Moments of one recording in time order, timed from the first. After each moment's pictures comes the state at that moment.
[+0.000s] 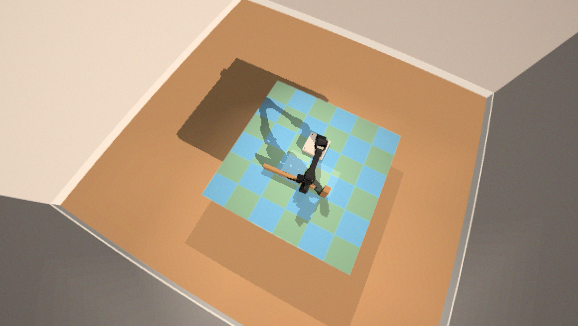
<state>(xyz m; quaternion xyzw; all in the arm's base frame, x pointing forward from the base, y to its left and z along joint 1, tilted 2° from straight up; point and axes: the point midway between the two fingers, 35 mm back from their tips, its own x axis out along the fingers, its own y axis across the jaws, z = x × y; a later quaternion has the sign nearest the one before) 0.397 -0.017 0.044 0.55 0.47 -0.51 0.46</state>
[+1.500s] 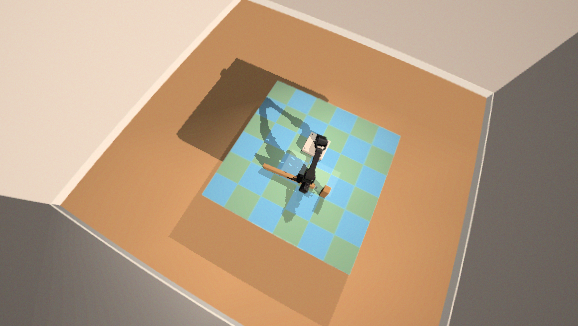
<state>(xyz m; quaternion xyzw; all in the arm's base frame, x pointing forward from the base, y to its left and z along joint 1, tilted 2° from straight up) 0.396 -0.017 0.051 0.55 0.47 -0.51 0.46</state>
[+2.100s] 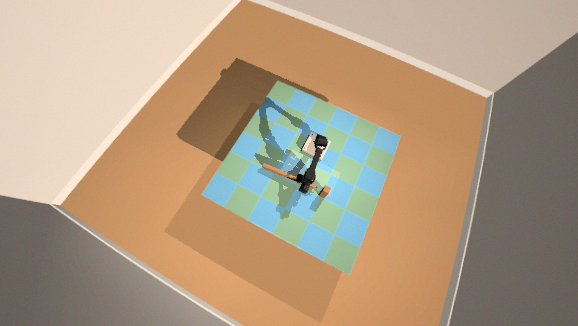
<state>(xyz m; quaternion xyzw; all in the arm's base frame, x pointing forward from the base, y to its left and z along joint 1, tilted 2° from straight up) 0.396 -0.017 0.054 0.55 0.47 -0.51 0.46</state>
